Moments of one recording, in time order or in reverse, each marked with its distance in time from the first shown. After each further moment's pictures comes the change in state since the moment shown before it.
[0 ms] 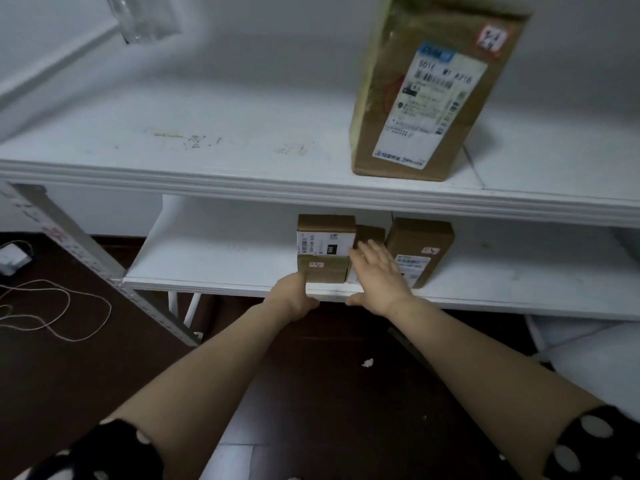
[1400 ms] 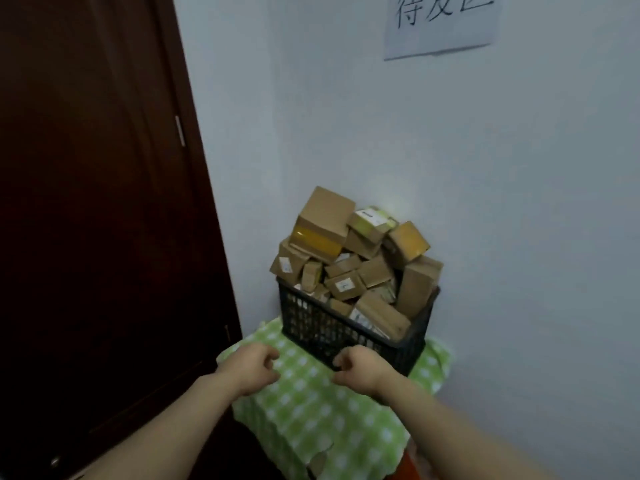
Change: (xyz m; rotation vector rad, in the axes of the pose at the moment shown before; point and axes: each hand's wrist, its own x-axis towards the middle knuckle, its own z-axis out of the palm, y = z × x) left_hand -0.887 0.052 0.428 1.021 -0.954 2.023; right_hand -1.042 -0.394 0.239 0.913 0.795 2.150
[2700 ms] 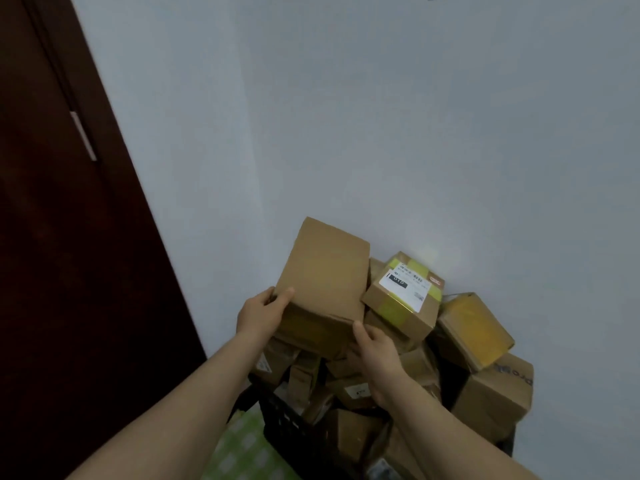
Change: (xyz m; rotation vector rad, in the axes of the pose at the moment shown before) left_hand 0.397 0.049 -0.135 -0.937 0.385 -0.143; right_hand 0.340 0.030 -0.160 1.224 0.375 0.225
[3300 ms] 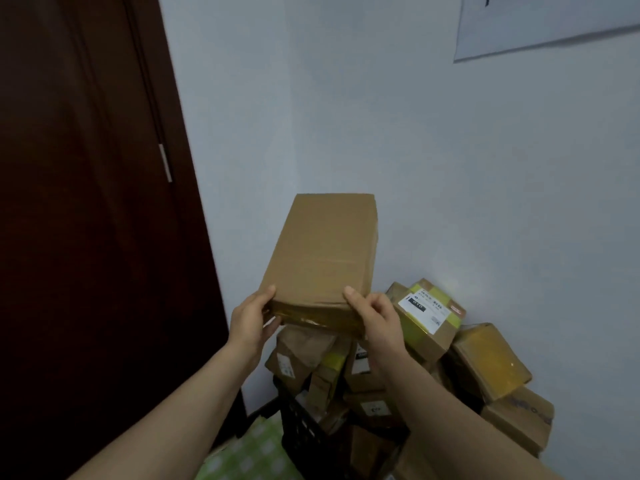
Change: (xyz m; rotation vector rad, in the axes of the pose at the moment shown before) left_hand -0.061 0.025 -0.049 -0.674 0.125 -0.037; right_hand -0.048 -0.060 0.020 0.151 -0.151 -0.328
